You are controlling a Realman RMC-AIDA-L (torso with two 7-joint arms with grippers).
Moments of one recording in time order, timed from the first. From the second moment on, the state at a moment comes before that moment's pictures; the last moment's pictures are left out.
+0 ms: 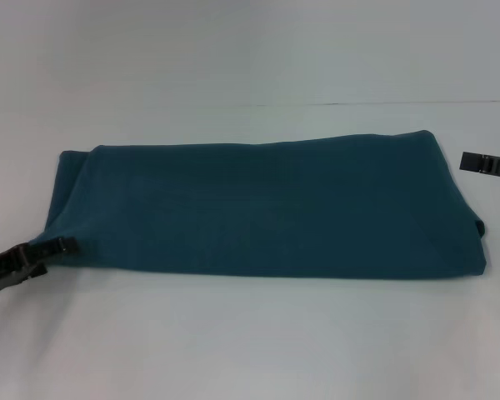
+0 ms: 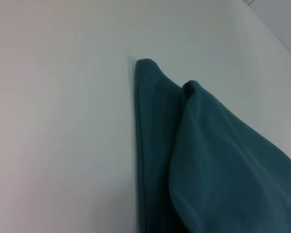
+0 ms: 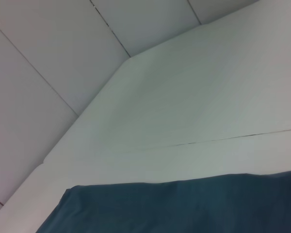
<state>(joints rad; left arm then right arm) -0.45 -2.10 0.32 0.74 2.36 1.28 -2.20 0.54 1.95 -0.42 -0.70 -2.14 -1.47 1.95</state>
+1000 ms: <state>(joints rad) -0.48 -2.10 0.34 0.73 2.36 1.26 -2.20 0.54 1.95 -0.42 -0.70 -2.14 -1.46 1.95</state>
